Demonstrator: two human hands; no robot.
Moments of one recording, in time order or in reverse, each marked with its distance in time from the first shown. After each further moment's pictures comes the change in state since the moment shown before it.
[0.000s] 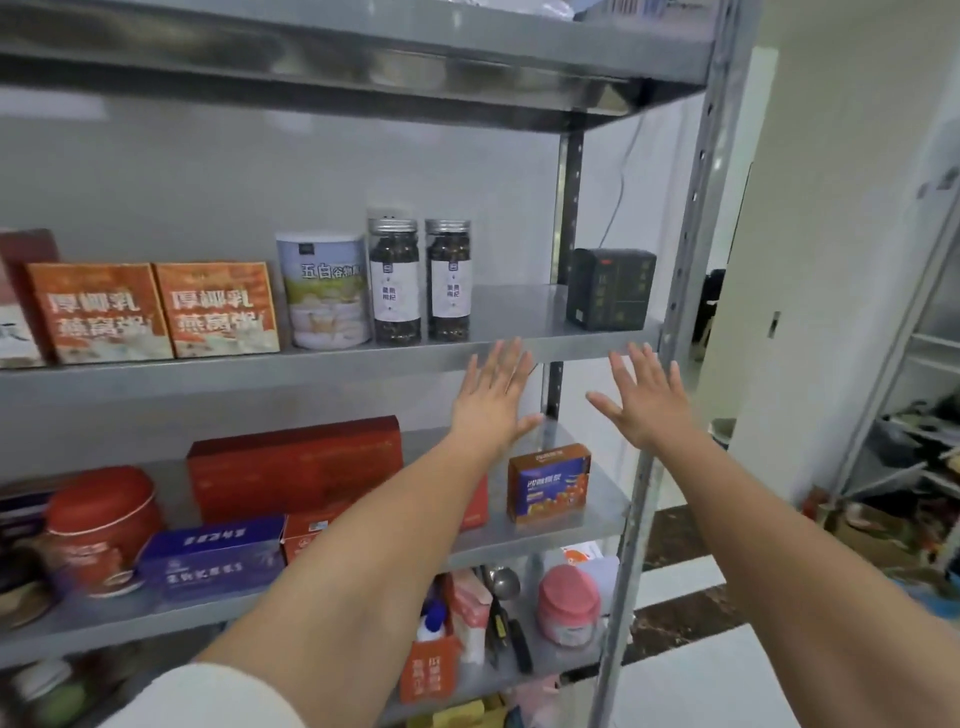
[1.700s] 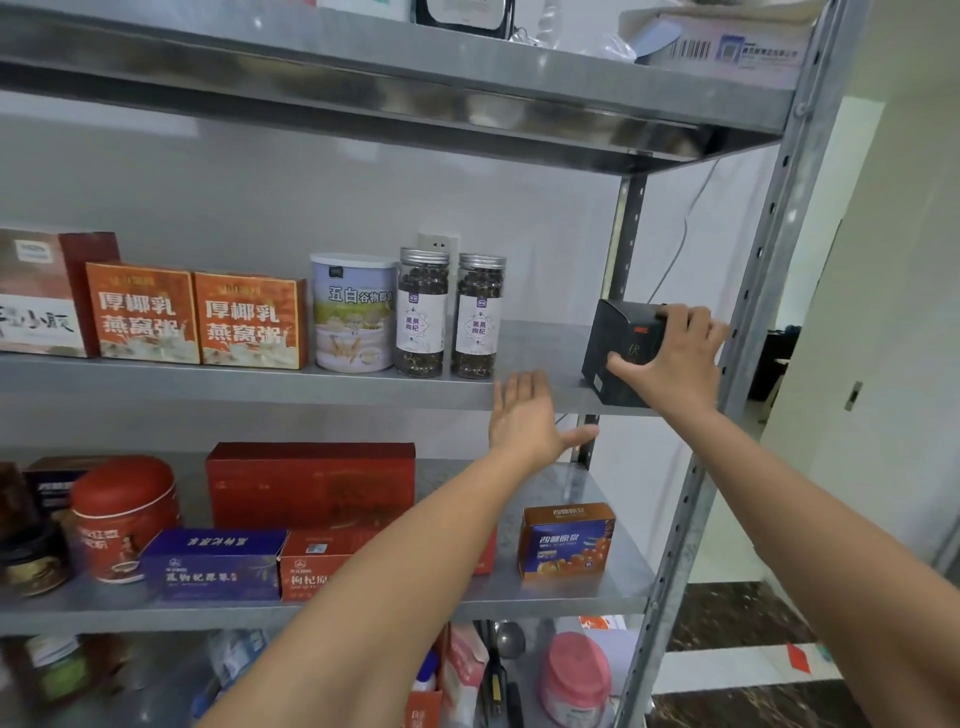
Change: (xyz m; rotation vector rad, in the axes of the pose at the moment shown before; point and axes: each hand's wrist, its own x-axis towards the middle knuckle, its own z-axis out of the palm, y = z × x) left_hand 0.040 0.022 -0.032 -0.485 0.028 -0.310; right_hand 0.084 -0.011 -0.062 0.526 0.525 0.041
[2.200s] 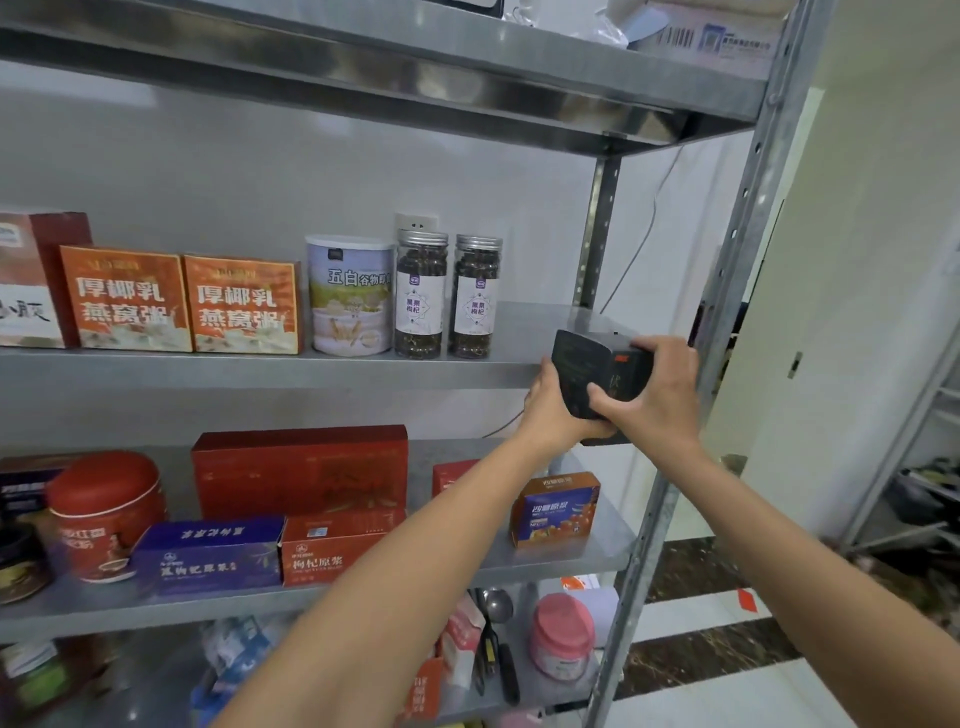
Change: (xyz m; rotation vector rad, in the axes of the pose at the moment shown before) left_hand -0.032 0.012 -0.001 -0.820 -0.146 -0.073; right_hand -0.083 -0.018 -0.017 0.225 0.068 -0.091
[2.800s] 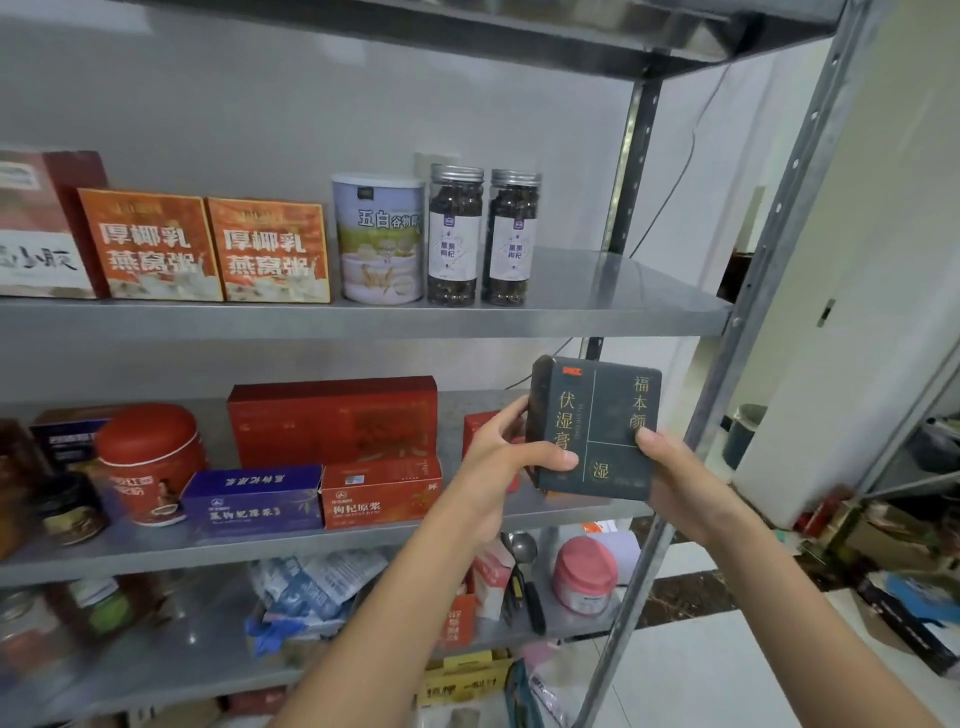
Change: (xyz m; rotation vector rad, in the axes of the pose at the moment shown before) left_hand -0.112 -0.062 -0.061 -0.590 -0.096 -0.113; right_hand -0.102 -0.014 -0.005 1.055 -0.795 0.622
